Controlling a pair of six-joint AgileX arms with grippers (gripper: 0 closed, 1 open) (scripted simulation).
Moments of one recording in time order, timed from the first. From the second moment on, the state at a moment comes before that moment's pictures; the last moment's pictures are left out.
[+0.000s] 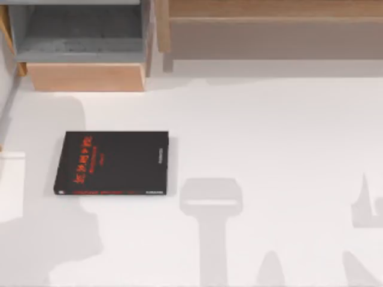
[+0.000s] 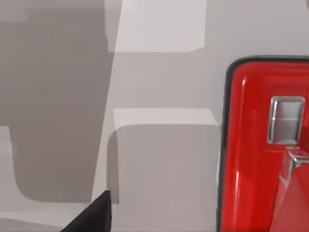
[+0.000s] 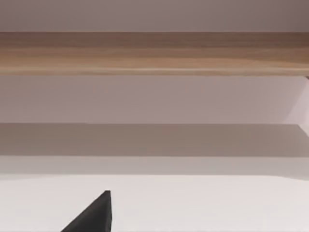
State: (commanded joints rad) left arm 0.32 3.10 3.36 -1.74 0.03 0.17; right arm 0.00 0.00 0.00 0.00 0.00 0.00
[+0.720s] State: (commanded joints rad) left arm 0.32 3.10 3.36 -1.74 0.03 0.17; right arm 0.00 0.00 0.00 0.00 0.00 0.00
